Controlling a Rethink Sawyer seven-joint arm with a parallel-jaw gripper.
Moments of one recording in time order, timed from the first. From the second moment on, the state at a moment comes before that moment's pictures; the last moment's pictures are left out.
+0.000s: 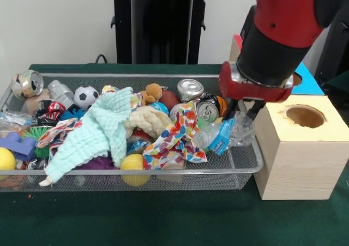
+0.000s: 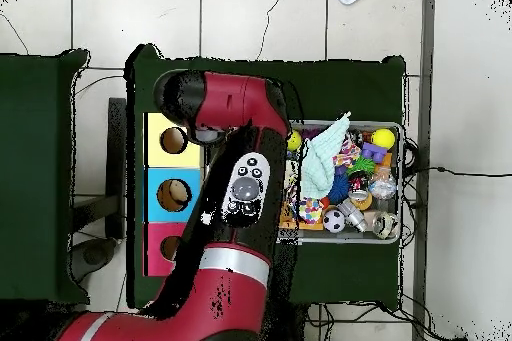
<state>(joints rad) 0.10 -0.27 -0.36 0.97 0.19 1.07 1.54</state>
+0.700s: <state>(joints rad) 0.11 -0.37 -0.37 0.99 0.19 1.10 1.54</state>
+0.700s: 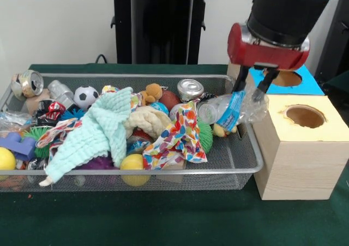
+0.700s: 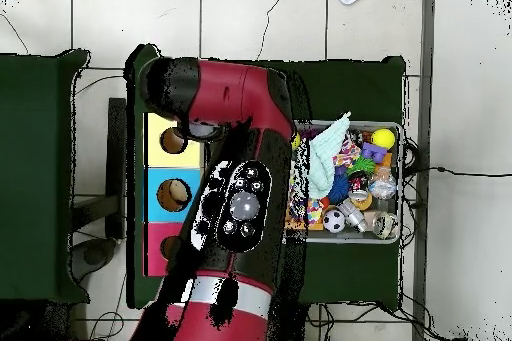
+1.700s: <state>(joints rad) 0.27 -0.63 -0.36 1.43 0.25 0.94 1.54</state>
